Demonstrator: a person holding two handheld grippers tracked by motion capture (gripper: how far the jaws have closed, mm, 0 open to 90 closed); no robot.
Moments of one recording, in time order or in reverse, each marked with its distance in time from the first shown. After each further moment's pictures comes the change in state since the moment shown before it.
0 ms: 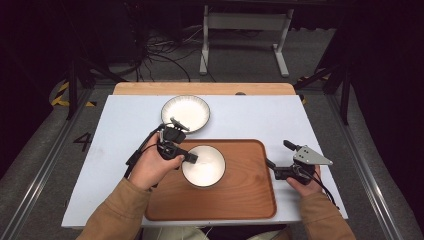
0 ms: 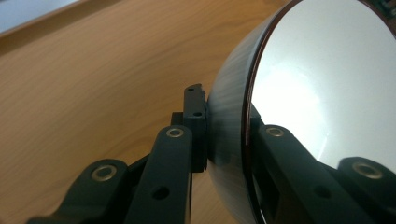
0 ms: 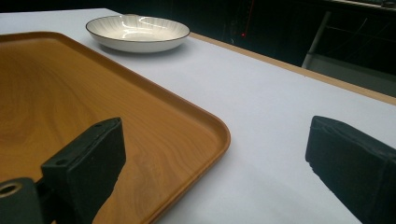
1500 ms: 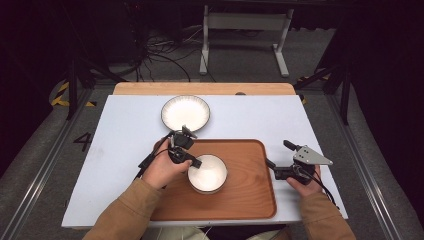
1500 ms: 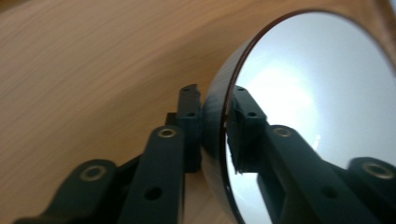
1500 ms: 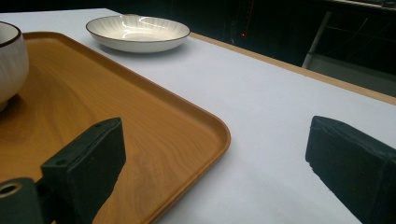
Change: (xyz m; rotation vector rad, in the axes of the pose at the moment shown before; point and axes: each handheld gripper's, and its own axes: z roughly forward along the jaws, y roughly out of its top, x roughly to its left) left arm 0.015 0.002 0.045 0.039 0.025 -0.015; right arm 0.000 0.000 0.000 0.000 0.001 0.001
